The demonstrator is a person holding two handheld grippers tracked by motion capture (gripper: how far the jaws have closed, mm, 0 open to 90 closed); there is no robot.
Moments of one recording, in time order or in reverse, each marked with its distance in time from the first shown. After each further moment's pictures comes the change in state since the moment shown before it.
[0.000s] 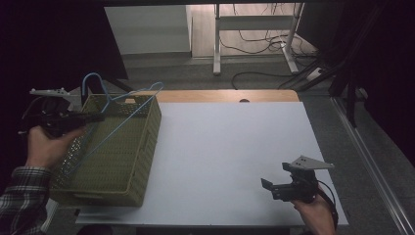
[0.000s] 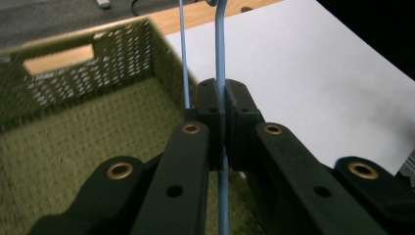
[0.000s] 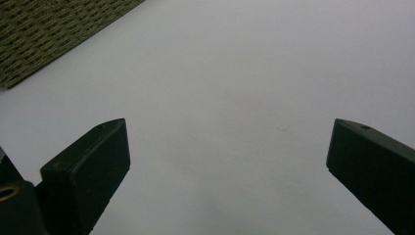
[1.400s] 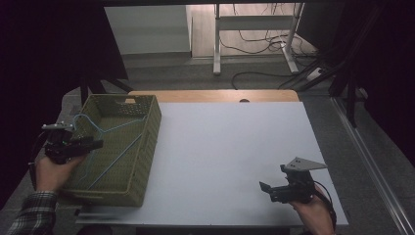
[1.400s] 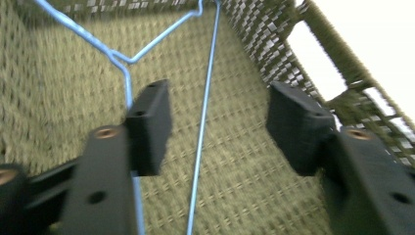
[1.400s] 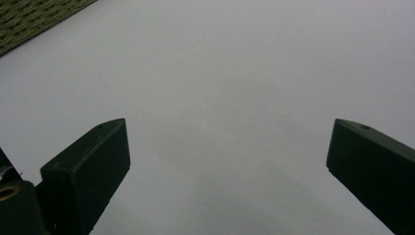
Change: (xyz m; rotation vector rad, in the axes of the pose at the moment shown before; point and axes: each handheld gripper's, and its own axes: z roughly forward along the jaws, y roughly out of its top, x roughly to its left) left arm 0.037 -0.091 0.036 0.011 0.130 -0.131; right arm 0.001 -0.005 0.009 0.064 -0.007 -0.046
